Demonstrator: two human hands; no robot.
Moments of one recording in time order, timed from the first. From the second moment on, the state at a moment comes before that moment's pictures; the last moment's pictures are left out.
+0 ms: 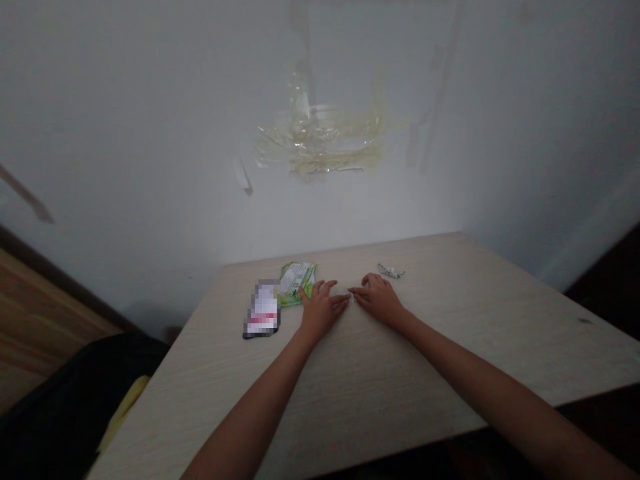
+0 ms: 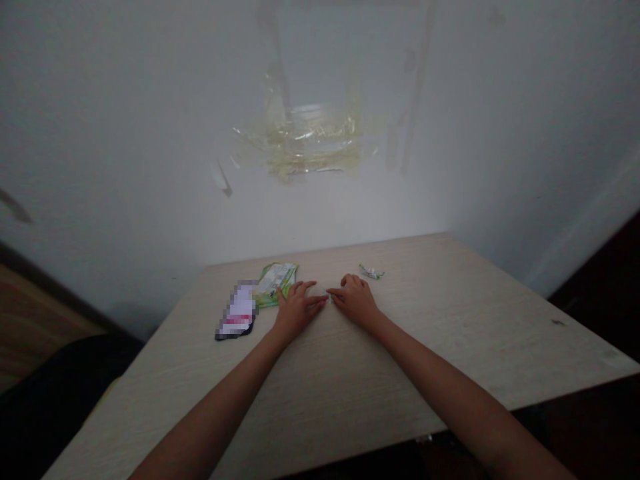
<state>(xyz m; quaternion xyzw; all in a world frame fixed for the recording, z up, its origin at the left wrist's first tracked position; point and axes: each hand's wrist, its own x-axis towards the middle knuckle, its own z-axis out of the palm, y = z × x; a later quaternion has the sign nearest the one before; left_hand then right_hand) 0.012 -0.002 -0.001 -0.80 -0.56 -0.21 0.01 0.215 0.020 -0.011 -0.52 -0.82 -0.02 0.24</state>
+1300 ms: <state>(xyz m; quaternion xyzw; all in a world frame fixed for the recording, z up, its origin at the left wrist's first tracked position) 0.008 0.000 0.003 -0.81 -0.56 -0.19 0.01 0.218 0.028 -0.021 -0.51 -0.83 0.00 0.22</state>
